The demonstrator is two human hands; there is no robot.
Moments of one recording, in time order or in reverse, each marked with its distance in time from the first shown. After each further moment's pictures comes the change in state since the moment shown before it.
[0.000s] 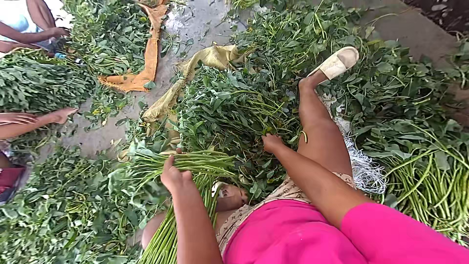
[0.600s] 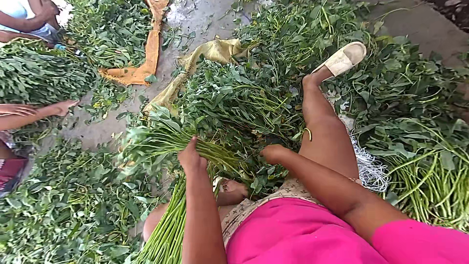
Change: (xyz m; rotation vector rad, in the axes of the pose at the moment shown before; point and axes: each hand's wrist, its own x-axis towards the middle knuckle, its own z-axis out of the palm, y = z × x) left_hand -0.004 -0.030 0.016 0.182 -0.227 0.012; right_hand -0.079 -0.034 -0.013 -0.176 -0.274 -0.302
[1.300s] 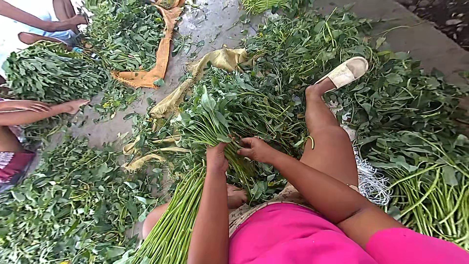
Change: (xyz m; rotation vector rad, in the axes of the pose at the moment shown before) left_hand -0.034 -0.021 0.025 0.002 -0.348 -0.180; right_hand -0.025 -0.047 -0.036 0.810 0.275 -0.382
